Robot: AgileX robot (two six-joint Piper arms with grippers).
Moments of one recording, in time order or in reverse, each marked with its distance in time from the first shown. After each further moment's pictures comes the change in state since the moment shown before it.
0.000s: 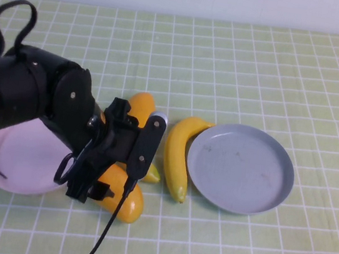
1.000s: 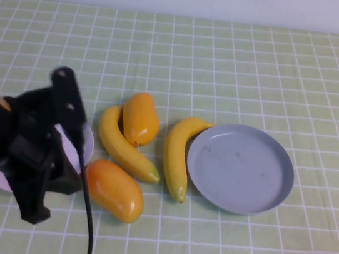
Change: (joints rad) right arm 0.000 0.000 0.000 0.000 0.000 0.000; left arm 0.255 -0.349 0.134 -0.330 0.280 -0.377
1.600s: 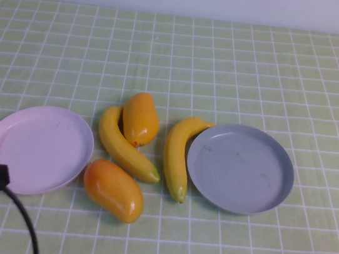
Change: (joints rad) right arm 0.000 0.000 0.000 0.000 0.000 0.000; left arm 0.292 -0.729 0.513 -0.282 -0.393 -0.689
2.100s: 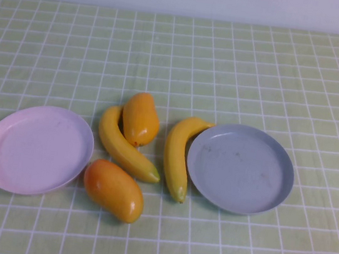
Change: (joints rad) right arm 0.000 0.000 0.000 0.000 0.000 0.000; left arm 0.000 -0.542 0.486 0.052 -0.555 -0.312
